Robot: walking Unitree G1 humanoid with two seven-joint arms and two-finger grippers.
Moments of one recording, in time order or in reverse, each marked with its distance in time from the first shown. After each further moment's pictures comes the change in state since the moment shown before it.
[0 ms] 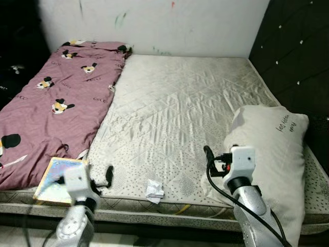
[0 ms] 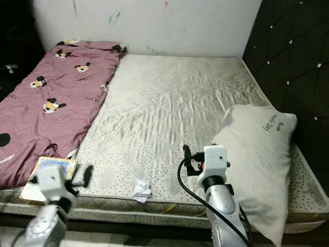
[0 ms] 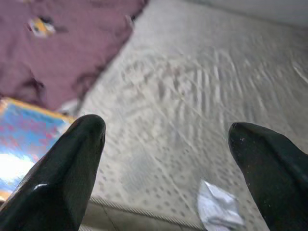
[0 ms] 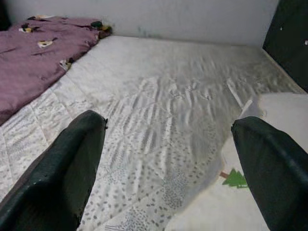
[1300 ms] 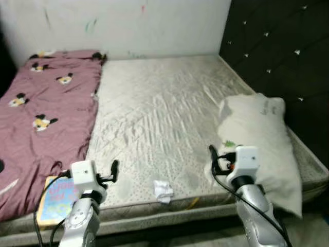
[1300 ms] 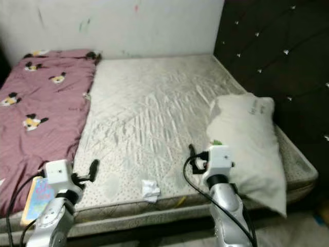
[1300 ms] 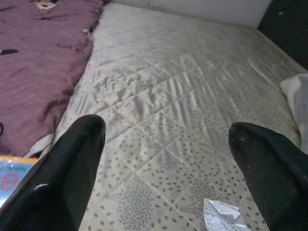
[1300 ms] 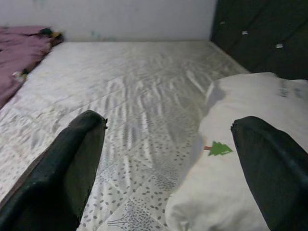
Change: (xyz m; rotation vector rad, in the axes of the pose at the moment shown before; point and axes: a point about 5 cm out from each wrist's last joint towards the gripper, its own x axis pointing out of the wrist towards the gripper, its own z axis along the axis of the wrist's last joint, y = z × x) left arm 0.014 -0.007 0.004 0.008 -0.037 -0.029; right arm 0.007 -0.009 -0.006 0.023 -0.002 -0.032
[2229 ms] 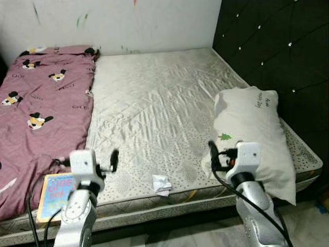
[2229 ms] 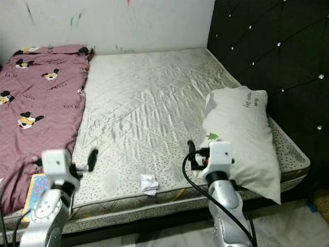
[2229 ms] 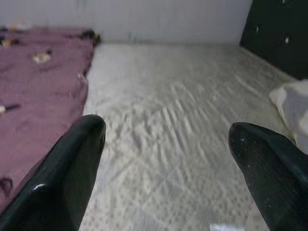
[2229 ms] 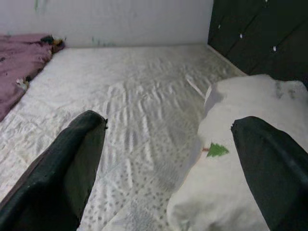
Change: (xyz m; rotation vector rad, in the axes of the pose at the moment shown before) left arm -0.002 -0.009 0.040 0.121 -0.165 -0.048; right arm 0.001 0.004 0.018 0.002 -0.052 0.015
